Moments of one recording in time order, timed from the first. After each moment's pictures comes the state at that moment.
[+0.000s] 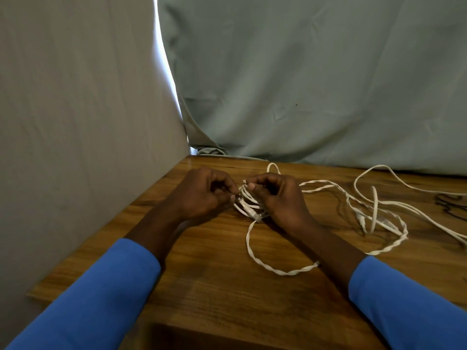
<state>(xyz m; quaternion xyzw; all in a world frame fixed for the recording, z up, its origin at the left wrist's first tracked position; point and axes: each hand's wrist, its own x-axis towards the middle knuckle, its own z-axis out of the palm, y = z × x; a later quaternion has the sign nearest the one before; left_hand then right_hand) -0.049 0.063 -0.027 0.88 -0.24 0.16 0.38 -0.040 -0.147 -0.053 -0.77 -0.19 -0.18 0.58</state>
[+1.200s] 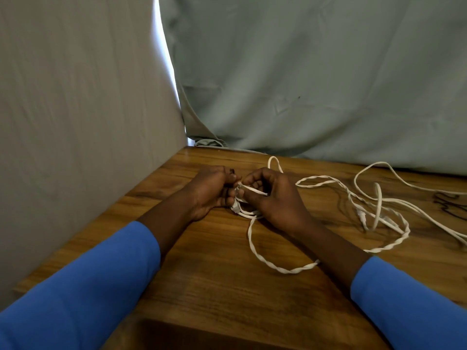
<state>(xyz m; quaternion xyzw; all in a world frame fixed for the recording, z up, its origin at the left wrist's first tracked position) -0.035 0.031 -0.034 0.70 -0.03 -0.03 0.72 -0.050 -0.140 -0.053 -0.79 -0.24 -0.16 0.54</state>
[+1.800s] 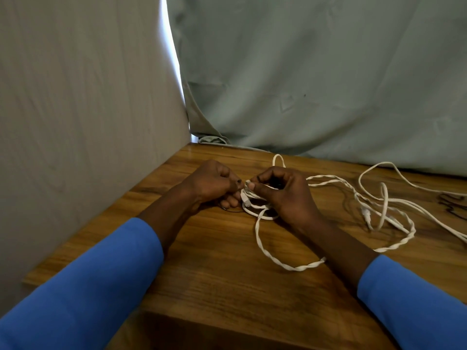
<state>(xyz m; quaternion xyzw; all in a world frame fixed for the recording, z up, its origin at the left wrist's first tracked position) -0.034 0.048 -0.031 0.81 -0.07 -0.03 0.57 -0.038 -0.149 -0.059 -0.76 -0.23 -0.16 0.59</state>
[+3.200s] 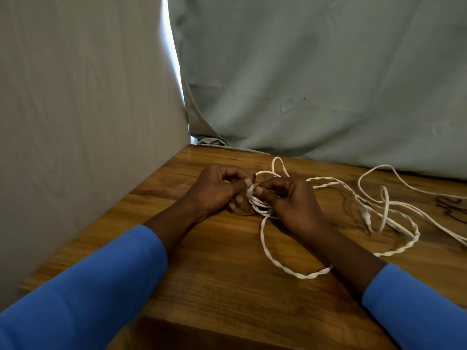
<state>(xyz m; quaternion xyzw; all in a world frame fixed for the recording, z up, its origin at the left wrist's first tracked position) -0.031 0.042 -0.052 0.75 -0.19 0.08 0.63 -0.051 -0.152 -0.056 -0.83 -0.19 -0.19 0.50</state>
